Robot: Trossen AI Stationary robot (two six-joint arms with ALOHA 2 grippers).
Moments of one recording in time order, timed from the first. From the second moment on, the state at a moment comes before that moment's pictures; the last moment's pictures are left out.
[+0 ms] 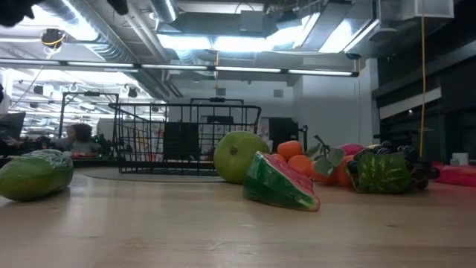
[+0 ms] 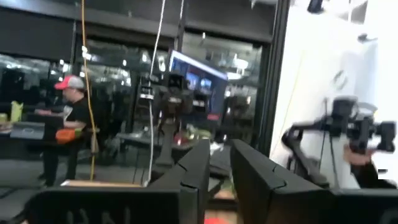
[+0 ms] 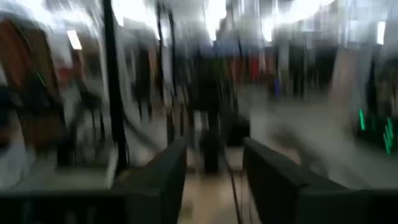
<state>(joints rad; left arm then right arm) -0.10 0.55 0.35 0.63 -0.04 -0.14 0.00 0.54 0.72 -0.07 -0.06 0.03</state>
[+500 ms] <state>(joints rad) -0.10 0.70 0.44 0.48 -0.23 -0.12 -0.04 0.80 0.92 -1.16 0.42 0.76</state>
